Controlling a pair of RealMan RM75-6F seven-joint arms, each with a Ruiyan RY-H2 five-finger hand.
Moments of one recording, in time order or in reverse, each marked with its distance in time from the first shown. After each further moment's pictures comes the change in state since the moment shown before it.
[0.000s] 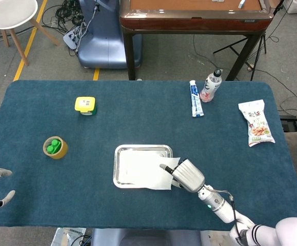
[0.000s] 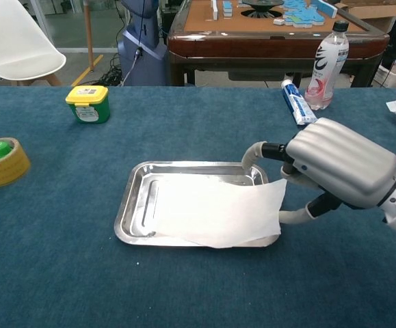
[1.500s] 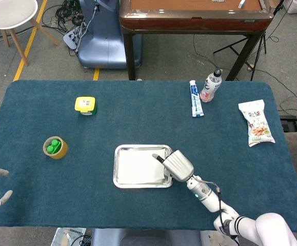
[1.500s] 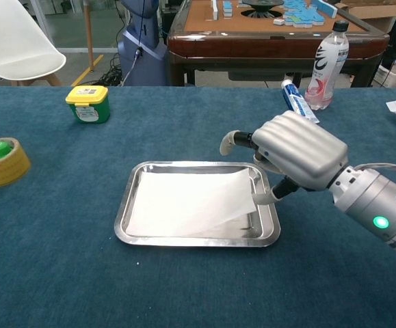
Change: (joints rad) left arm 0.008 0.012 -0.005 -0.002 -0.005 0.009 -0.023; right arm 0.085 -0.150 0.072 0.198 0.072 -0.052 0.024
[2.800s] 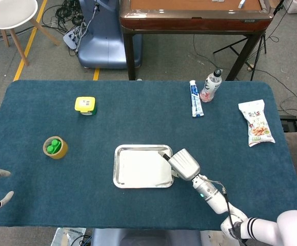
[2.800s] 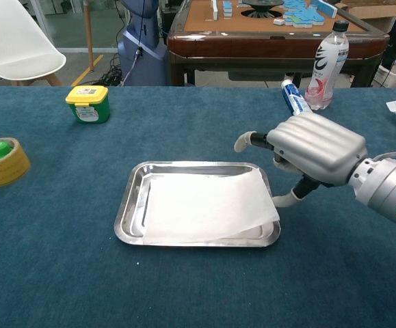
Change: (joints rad) left arm -0.002 0.004 0.008 -0.008 0.003 -0.013 0.006; right arm -0.015 0.204 0.006 -0.360 0.137 -0.187 -0.242
